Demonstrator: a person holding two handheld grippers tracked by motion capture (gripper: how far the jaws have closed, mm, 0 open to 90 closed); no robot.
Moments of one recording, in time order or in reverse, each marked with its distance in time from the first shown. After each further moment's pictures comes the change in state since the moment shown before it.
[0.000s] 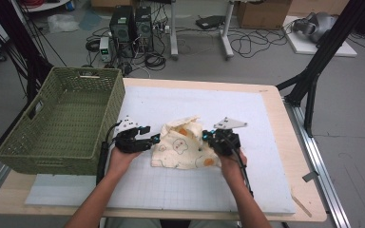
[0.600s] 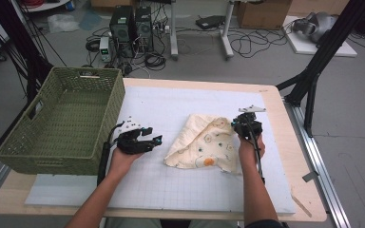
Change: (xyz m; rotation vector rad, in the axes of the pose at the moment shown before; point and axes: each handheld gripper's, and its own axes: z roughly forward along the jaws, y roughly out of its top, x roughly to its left) left arm -0.004 0.000 0.001 0.009 -0.017 0.007; right arm -0.093 -0.013 0.015 0.118 -0.342 0.159
